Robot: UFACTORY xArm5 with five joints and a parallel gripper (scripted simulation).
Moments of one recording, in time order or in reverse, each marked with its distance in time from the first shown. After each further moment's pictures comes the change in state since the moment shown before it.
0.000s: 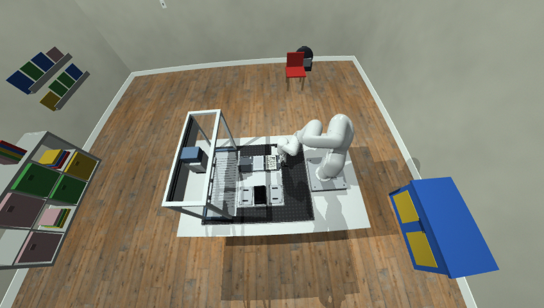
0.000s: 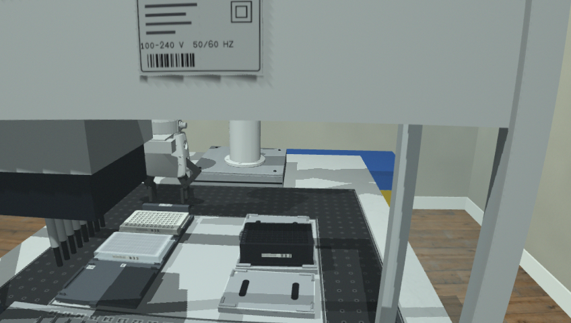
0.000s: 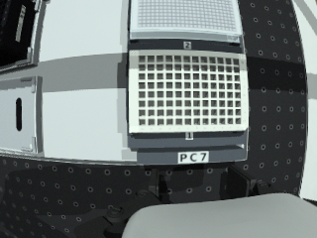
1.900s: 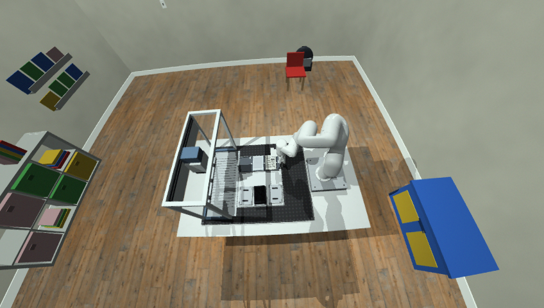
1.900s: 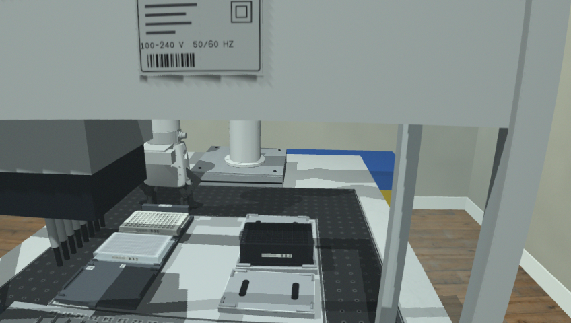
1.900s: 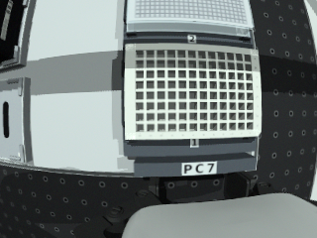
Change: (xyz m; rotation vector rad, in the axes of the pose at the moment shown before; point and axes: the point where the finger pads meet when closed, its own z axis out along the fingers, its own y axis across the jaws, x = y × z) arm 0.006 -0.001 0.021 0.001 -0.003 0.000
